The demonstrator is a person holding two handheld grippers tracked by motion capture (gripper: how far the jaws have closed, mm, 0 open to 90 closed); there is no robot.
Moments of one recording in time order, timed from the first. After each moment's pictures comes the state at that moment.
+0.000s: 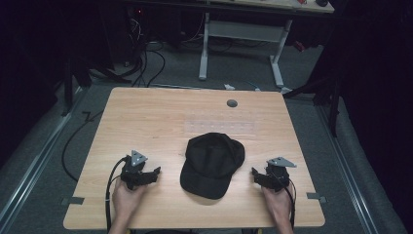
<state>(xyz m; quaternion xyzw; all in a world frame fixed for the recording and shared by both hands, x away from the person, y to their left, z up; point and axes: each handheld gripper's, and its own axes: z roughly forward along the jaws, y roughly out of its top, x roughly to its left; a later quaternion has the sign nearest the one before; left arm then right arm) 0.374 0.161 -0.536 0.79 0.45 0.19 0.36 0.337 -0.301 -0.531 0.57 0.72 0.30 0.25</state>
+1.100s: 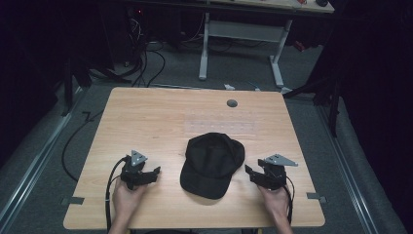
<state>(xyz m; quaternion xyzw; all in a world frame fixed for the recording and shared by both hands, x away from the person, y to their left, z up) 0.374 0.161 -0.536 0.79 0.46 0.19 0.36 0.328 -0.279 -0.495 0.52 0.73 0.38 0.22</state>
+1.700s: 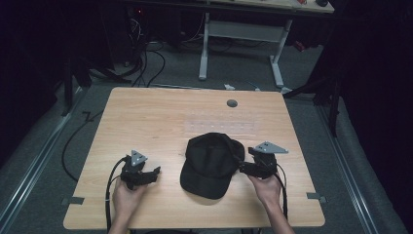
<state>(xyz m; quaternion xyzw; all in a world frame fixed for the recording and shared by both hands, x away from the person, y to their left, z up) 0.374 0.161 -0.536 0.79 0.46 0.19 0.36 0.353 -0.248 -0.465 0.48 0.75 0.40 0.22</state>
